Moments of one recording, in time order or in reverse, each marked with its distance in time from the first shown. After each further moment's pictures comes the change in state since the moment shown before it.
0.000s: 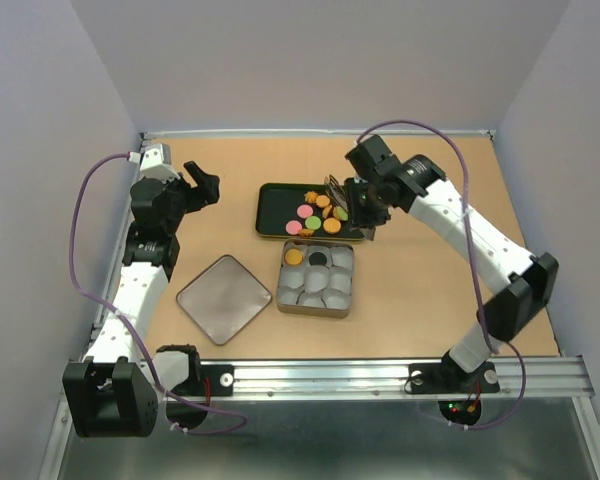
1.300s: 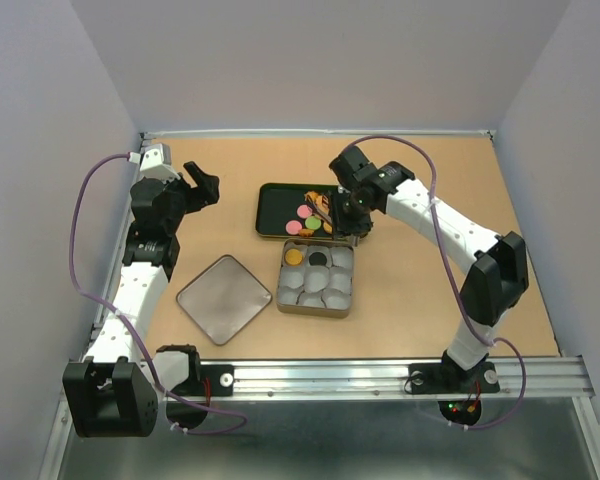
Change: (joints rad) left arm 0.000 0.000 0.000 -0.007 -0.005 0.000; right arm -0.004 0.088 -0.109 0.132 -0.093 0.011
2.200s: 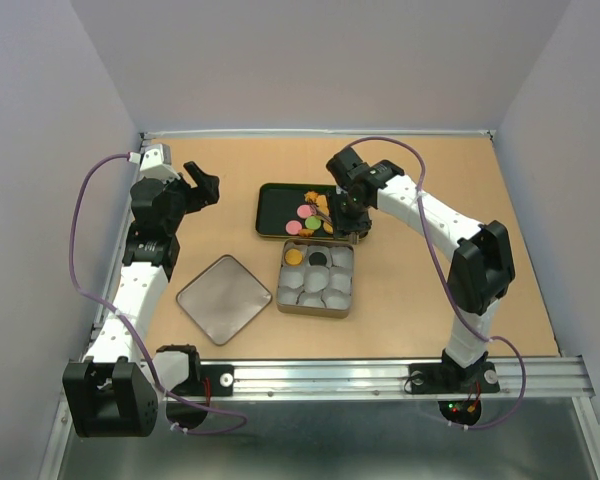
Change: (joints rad) left arm 0.000 0.000 0.000 0.000 0.001 0.000; right arm -0.023 0.105 0.034 0.008 -0.002 -0.057
